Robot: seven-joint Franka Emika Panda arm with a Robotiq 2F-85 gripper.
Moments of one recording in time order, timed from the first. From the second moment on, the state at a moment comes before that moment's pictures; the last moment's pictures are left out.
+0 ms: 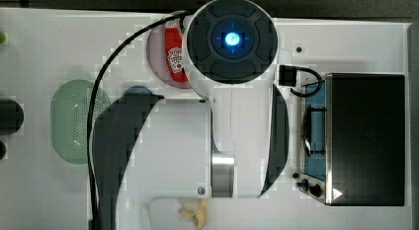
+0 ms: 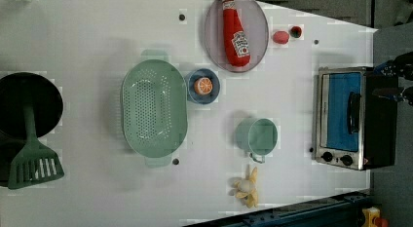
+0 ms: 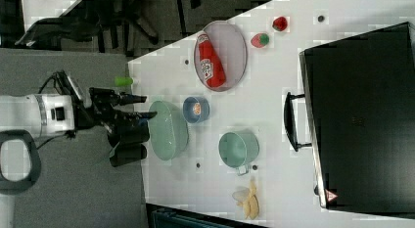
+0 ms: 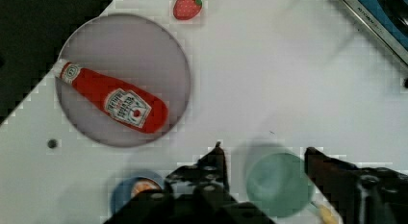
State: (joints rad) arm 0.01 -0.03 -0.01 -1.80 -0.03 0.21 0.06
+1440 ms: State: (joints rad) arm -0.01 -0.31 -0.09 -2.04 -0.04 0.14 0.05
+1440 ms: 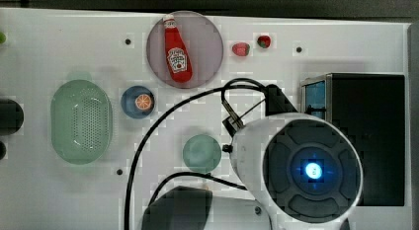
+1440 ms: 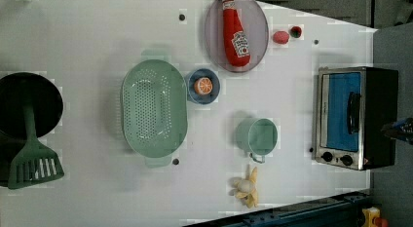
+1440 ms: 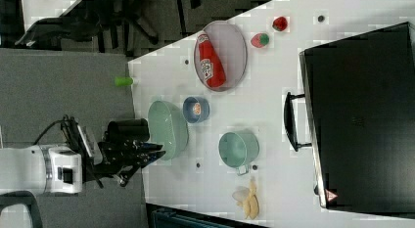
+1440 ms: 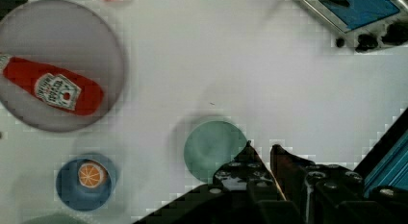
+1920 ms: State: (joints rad) arm -0.02 -0.25 -0.25 -2.06 -0.04 0.26 -0.43
